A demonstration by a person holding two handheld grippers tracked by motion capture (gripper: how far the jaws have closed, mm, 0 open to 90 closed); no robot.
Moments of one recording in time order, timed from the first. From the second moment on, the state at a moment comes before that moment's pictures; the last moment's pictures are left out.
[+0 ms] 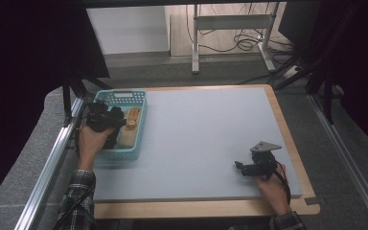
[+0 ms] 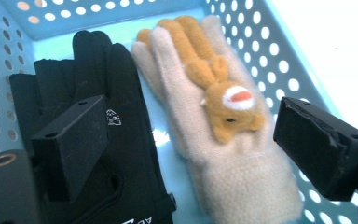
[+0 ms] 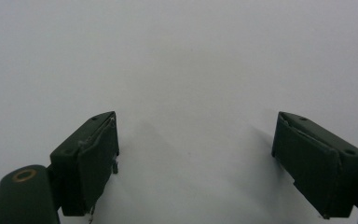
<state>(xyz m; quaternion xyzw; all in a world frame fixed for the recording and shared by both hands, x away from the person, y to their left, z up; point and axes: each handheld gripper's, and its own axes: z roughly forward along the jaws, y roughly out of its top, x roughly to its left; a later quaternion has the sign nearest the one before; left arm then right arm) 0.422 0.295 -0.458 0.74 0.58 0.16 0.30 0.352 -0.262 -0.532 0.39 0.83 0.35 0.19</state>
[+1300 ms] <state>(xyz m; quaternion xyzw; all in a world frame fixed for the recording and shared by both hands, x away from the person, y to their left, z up) 0.380 0.269 -0.440 0.76 0.51 0.18 0.37 0.352 -0.262 -0.532 0.39 0.83 0.35 0.20</state>
